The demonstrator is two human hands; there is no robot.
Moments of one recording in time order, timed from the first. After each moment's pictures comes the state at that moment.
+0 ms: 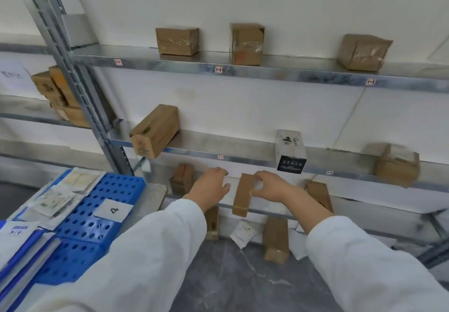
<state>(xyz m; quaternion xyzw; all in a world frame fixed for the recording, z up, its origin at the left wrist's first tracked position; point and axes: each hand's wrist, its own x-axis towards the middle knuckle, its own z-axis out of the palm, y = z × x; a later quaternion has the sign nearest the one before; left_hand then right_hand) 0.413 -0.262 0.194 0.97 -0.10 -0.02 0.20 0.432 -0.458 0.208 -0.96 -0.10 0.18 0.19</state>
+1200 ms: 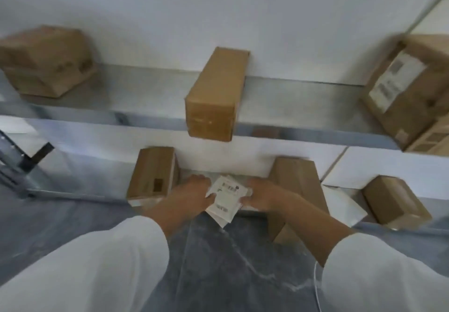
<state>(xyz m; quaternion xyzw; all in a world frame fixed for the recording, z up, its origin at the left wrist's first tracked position) 0.663 -0.332 -0.525 0.98 -0.13 -0.14 0.11 0.664 -0.527 -0.512 -0.94 -0.04 0.28 0.19</state>
